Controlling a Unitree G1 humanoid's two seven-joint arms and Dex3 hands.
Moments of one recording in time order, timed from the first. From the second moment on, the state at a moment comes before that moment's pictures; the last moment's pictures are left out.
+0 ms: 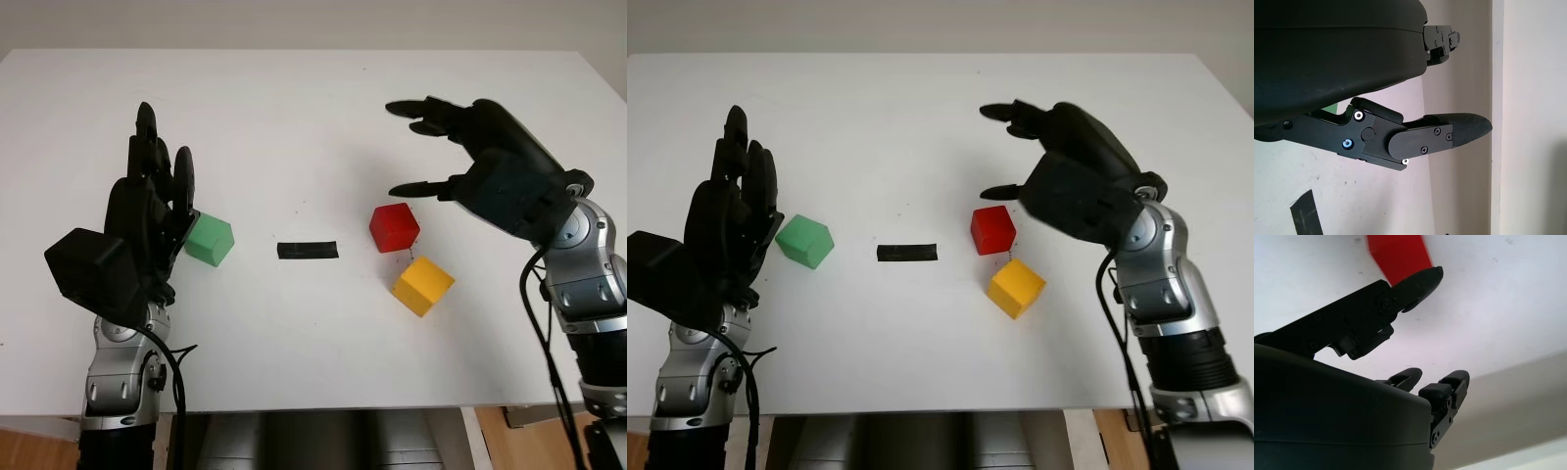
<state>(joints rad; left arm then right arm) -0.23 0.13 0.18 -0.16 -0.09 0.09 0.02 -0.57 -0.66 0.12 0.00 -0.49 0.09 0.34</state>
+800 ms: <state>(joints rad) -0.23 0.13 0.18 -0.16 -0.09 0.10 0.02 -0.59 -0.68 0.25 -0.02 -0.71 0.03 0.50</state>
